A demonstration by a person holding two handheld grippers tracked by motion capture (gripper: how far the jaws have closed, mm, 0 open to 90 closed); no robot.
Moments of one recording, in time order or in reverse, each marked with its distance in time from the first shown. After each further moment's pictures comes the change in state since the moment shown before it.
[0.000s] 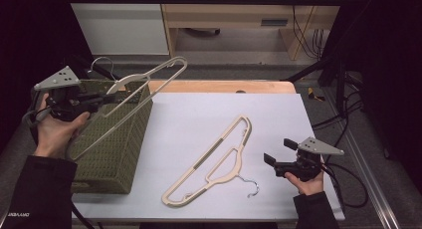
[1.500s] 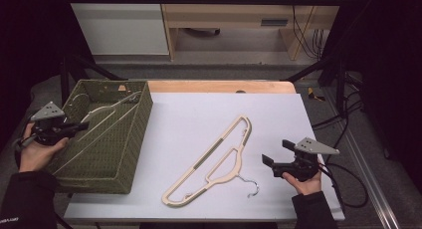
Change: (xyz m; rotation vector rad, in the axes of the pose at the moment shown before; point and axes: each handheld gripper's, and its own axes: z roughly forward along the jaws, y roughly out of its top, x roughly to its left) left arm 0.066 -0.135 0.004 0.205 0.146 -0.057; right arm 0.000 -0.004 0.006 0.037 -0.008 -0.027
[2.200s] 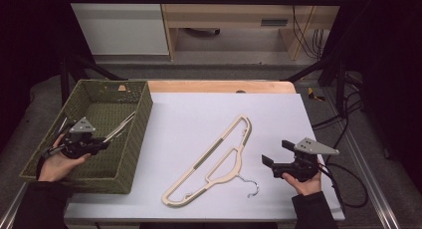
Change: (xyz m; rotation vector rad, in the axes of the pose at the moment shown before) left arm -0.047 -0.009 0.034 0.230 -0.080 0.103; right arm 0.001 0.000 0.000 0.001 0.003 0.002
